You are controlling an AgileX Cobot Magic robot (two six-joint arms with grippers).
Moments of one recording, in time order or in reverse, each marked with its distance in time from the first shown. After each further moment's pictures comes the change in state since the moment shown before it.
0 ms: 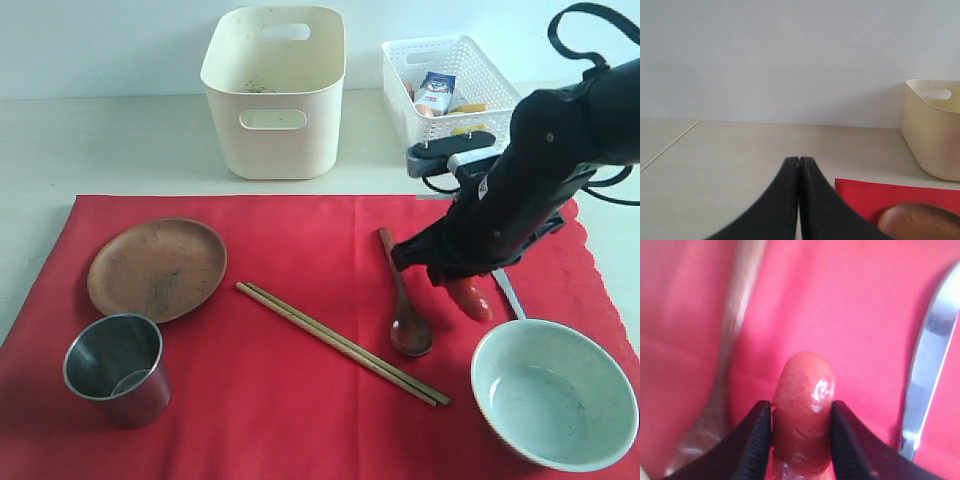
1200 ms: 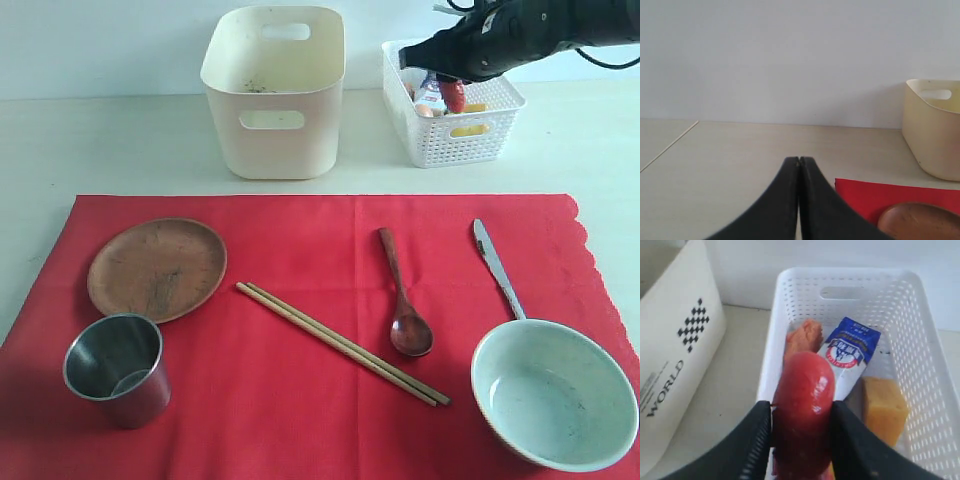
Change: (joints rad) left arm 0.000 0.000 0.000 0.000 0.000 0.000; right arm -0.209 0.279 -0.537 -0.114 -0.360 0.034
